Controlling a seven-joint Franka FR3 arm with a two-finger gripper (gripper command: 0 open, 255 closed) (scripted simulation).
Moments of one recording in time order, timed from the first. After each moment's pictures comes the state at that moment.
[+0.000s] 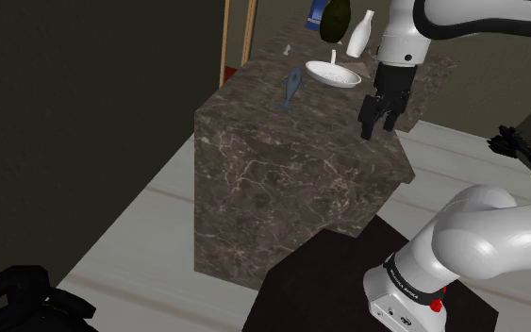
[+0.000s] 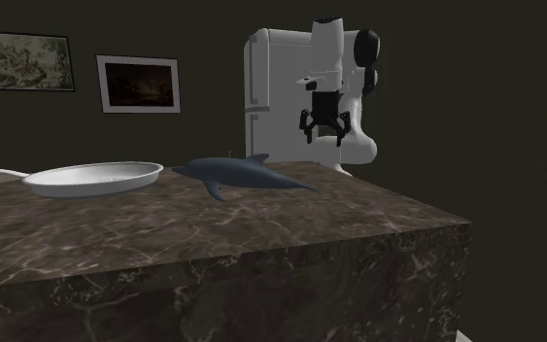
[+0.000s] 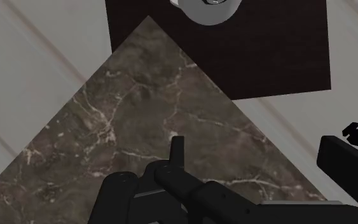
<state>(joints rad) 0.01 -0.75 -0.03 -2.44 -0.06 1.47 0.10</state>
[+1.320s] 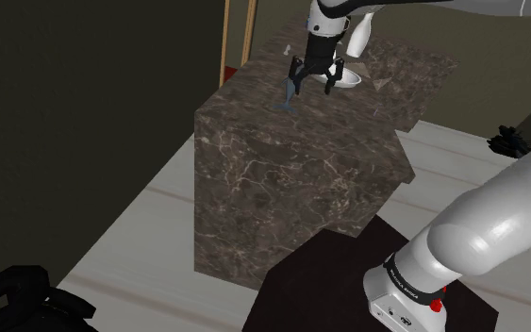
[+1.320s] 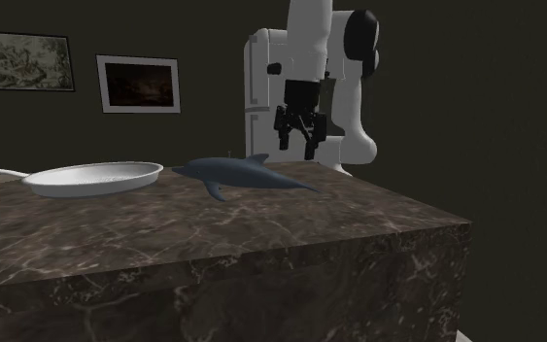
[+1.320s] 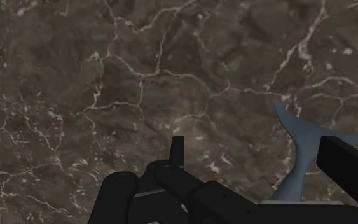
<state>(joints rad) -0.08 -0.13 0.06 -1.94 -0.11 1.73 0.57</state>
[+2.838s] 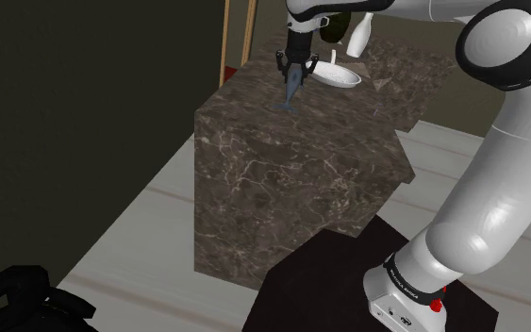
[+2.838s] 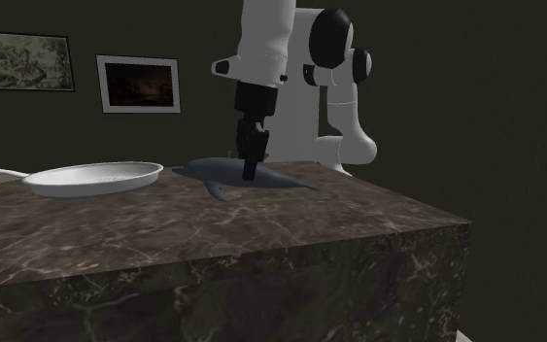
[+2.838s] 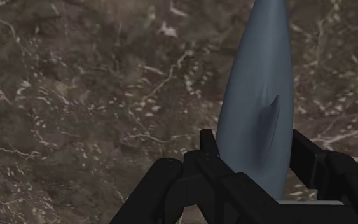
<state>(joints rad) -0.11 0.24 0.03 -1.55 -0.20 1.78 0.81</state>
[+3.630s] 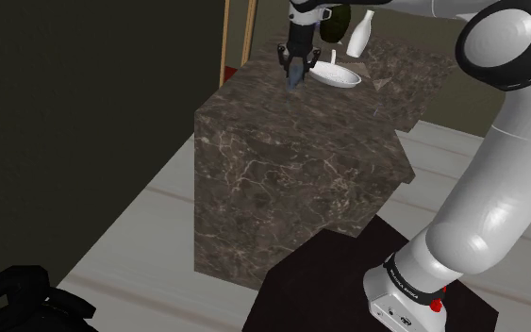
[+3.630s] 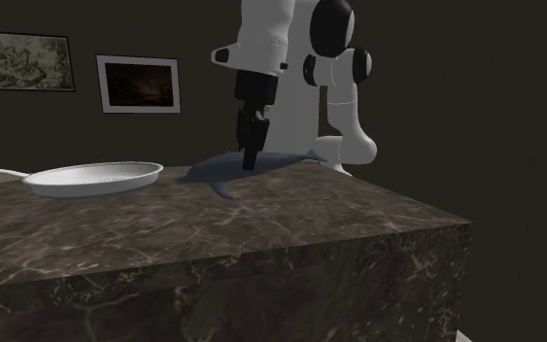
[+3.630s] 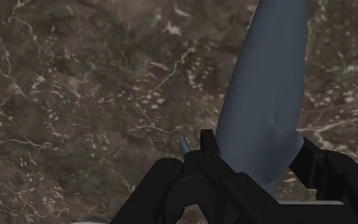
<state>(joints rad) -0.11 0.24 0.03 -1.50 -0.20 1.73 0.80</state>
